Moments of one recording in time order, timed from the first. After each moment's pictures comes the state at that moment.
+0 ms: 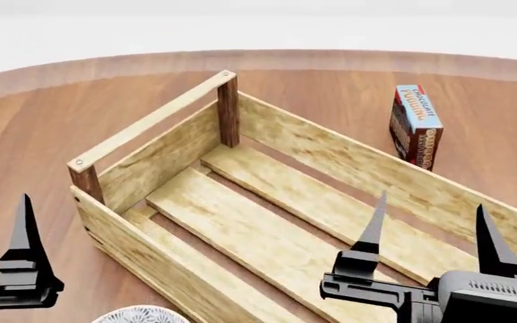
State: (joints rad) left arm -0.10 -0.24 0.04 0.49 -0.24 -0.23 -0.21; right arm 0.14 0.20 0.00 -0.50 0.23 0.32 0.23
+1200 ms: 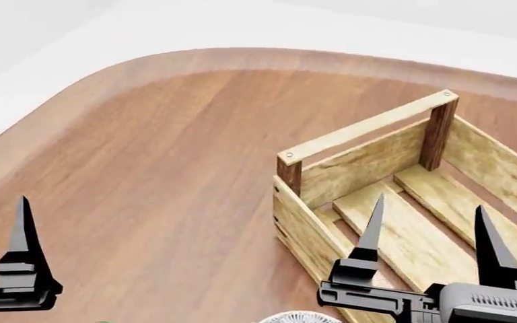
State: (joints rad) left arm -0.09 -0.27 0.06 0.48 -0.26 -0.21 -0.24; right arm 0.11 0.24 -0.03 -0.49 0.26 0.23 0.25
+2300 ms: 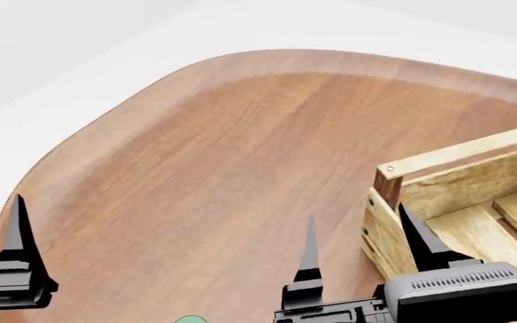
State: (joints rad) left arm -0.09 -0.29 0.06 0.49 -0.28 -0.20 -0.26; right arm 0.15 0.35 -0.13 -0.50 0.37 0.33 0.12
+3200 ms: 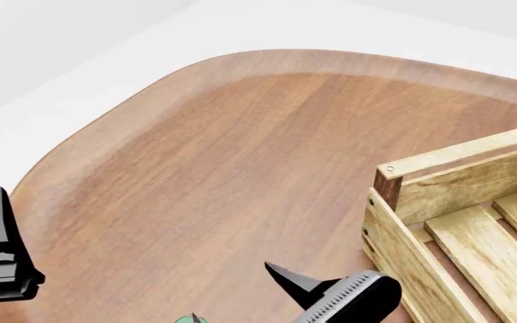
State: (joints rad) left arm -0.10 -0.31 0.05 0.49 -0.30 -0.20 -0.29; right arm 0.18 0.48 -0.35 -0.47 0.44 0.39 -0.19
